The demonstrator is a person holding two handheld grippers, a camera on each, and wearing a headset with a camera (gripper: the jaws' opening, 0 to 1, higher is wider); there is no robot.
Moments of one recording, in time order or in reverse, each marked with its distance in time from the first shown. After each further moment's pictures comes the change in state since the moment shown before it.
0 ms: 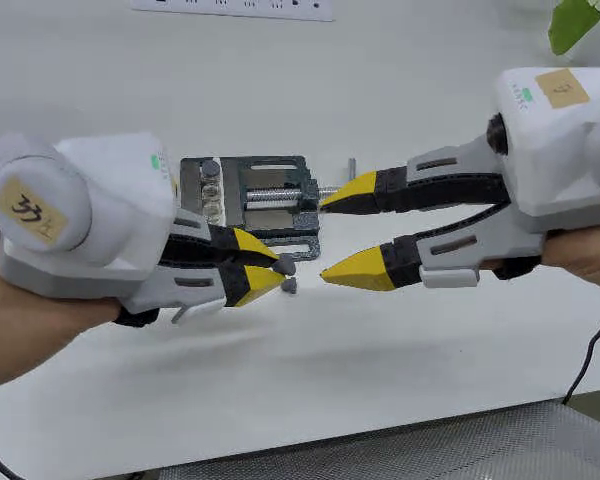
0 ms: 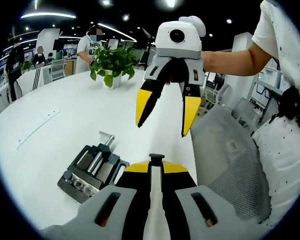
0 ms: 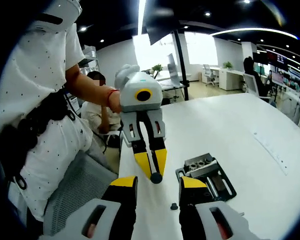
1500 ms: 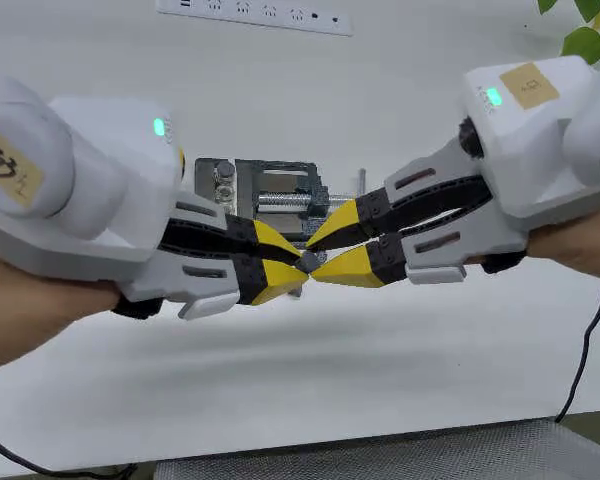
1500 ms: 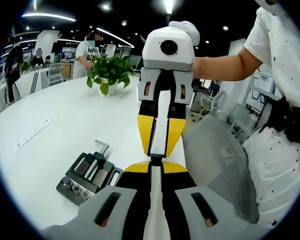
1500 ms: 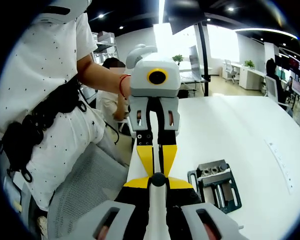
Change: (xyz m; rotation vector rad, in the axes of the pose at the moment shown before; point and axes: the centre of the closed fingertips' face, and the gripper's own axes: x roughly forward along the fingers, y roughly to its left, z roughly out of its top) left arm -0.008 -0.015 0.017 -0.003 -0.045 -0.039; right arm 0.012 0.019 0.008 -0.087 0.089 0.115
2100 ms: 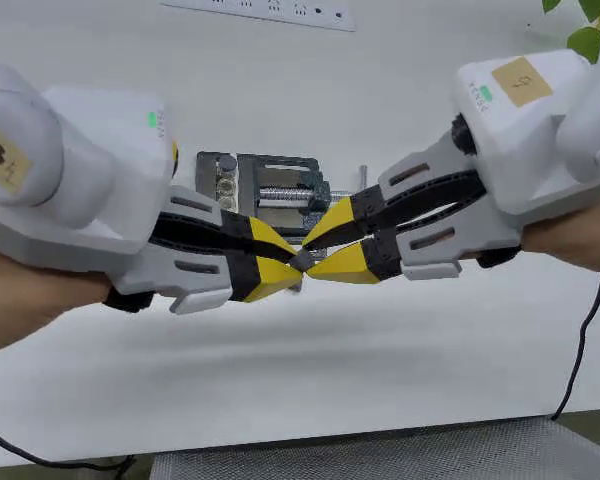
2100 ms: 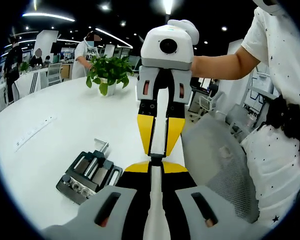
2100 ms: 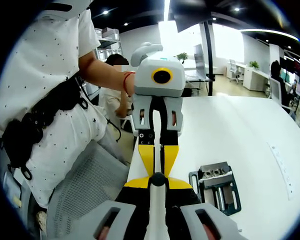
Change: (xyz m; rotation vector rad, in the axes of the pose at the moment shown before) left arm -0.005 -0.001 -0.004 0.000 -0.007 -0.011; right arm 0.007 0.003 0.004 -0.027 0.025 0.018
